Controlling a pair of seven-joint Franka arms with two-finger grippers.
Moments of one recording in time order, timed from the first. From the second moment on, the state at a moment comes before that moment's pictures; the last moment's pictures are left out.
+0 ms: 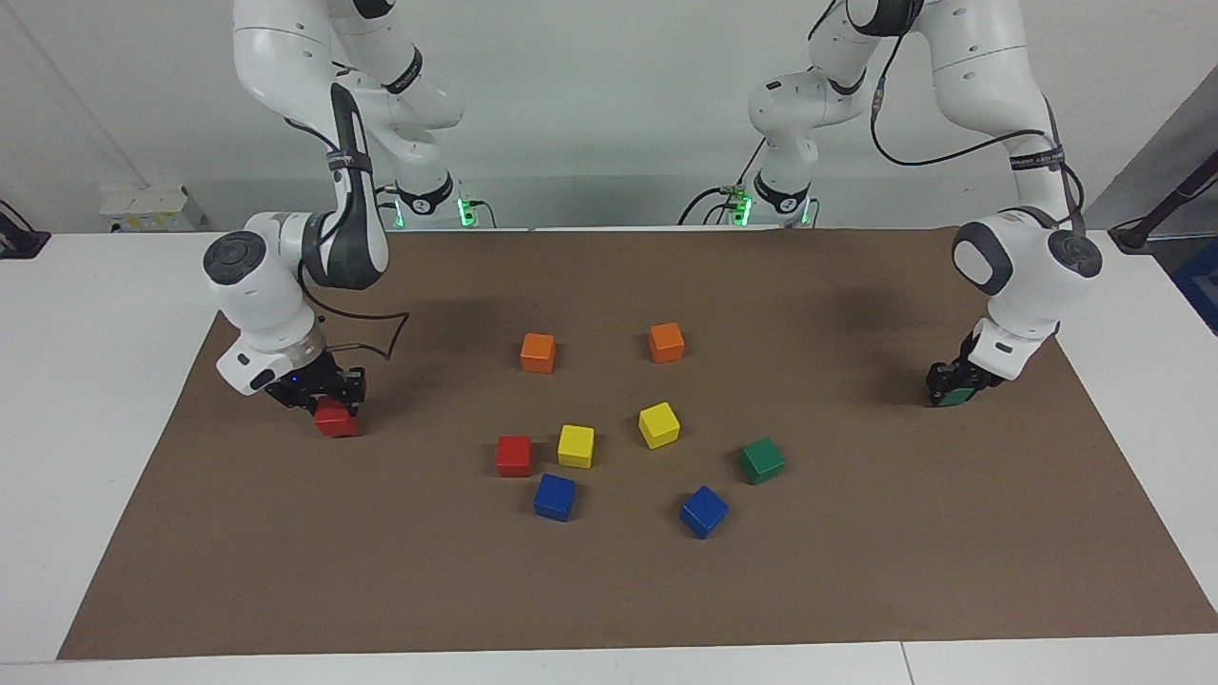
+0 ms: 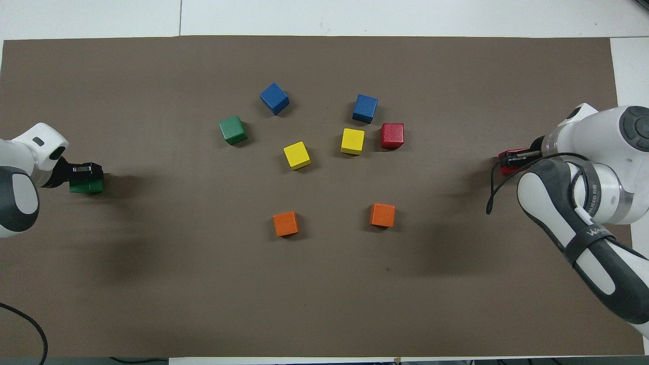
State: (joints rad) left arm 0.20 0.27 0.00 -2.08 -0.02 2.42 0.19; right arm -0.10 0.22 0.02 -2.08 -0.03 2.36 -0.13
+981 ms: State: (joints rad) left arm 0.19 0.26 -0.01 -1.94 -0.02 2.25 0.22; right arm -0.10 0.23 0.02 -2.11 -0.03 2.42 -0.13
